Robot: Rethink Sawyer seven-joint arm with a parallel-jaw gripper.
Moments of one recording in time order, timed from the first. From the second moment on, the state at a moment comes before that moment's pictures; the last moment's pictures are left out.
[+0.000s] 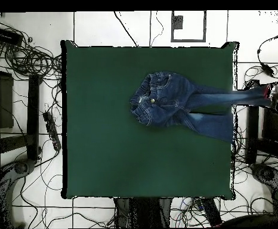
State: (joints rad) arm -0.81 -0.34 0.35 0.78 -0.60 0.94 1.52
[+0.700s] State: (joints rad) arm -0.81 -0.29 0.37 0.75 -0.60 0.94 1.46
